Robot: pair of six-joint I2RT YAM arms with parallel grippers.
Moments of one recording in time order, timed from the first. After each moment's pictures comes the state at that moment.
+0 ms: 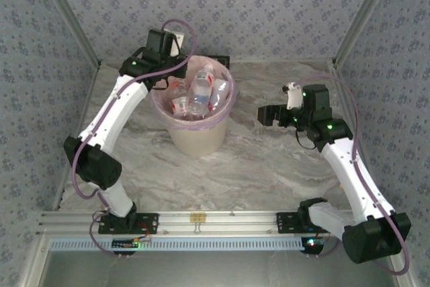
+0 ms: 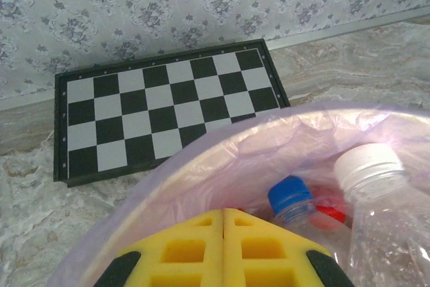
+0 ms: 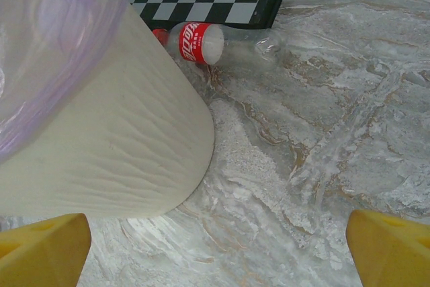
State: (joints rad) left arm -0.45 1.71 1.87 -0.80 -0.07 -0.14; right arm 0.21 1.06 1.03 -0.62 -0.38 0.18
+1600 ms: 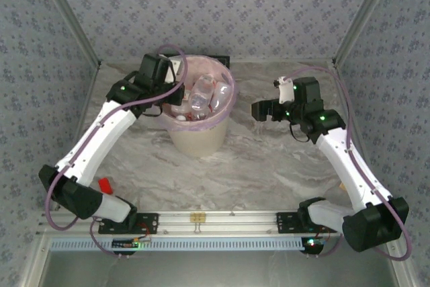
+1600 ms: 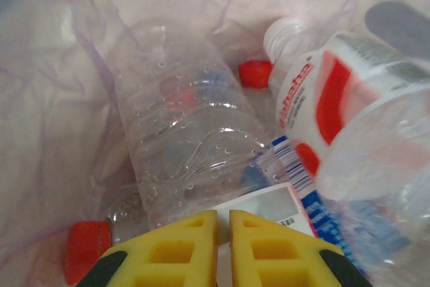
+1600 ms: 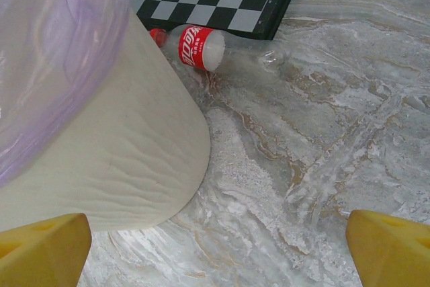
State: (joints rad) left arm -0.54 1.43 1.57 -0.89 -0.04 -0.24; right arm 0.28 1.15 1.12 -0.62 -0.30 0.15
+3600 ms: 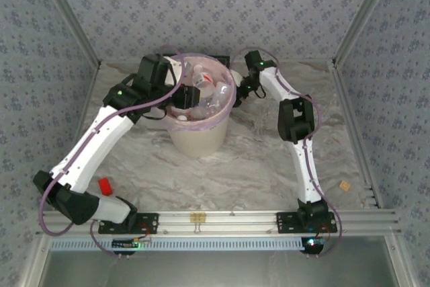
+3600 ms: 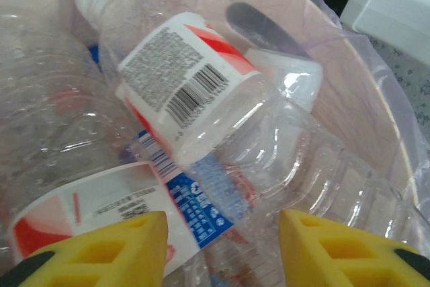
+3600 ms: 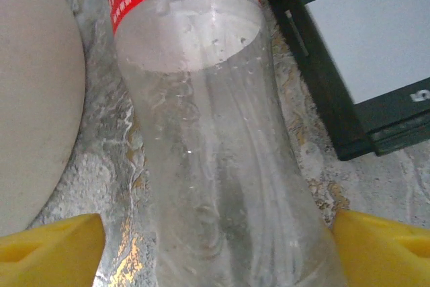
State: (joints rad) left arm -0.57 1.38 1.58 -0.87 0.17 -0.30; right arm 0.28 2.52 2.26 -0.96 -0.55 -0.77
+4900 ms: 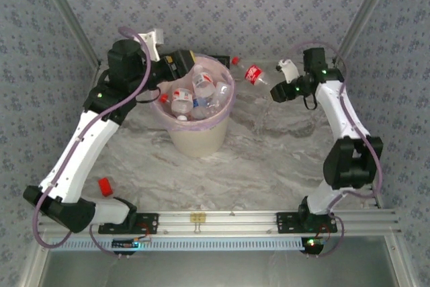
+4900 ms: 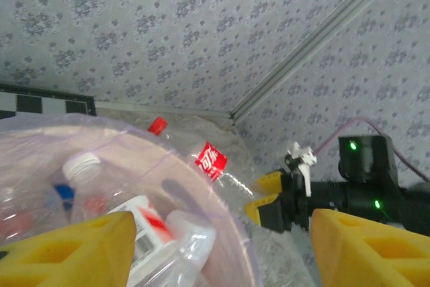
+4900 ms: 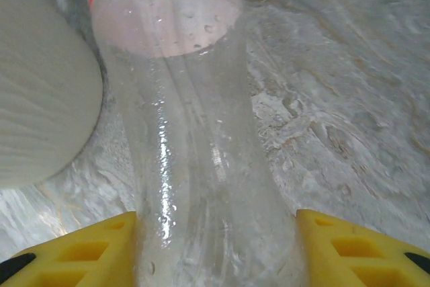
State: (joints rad) left arm -0.50 1.32 1.61 -0.50 0.22 -0.65; right arm 0.04 1.61 1.52 -0.87 -0.39 -0.38
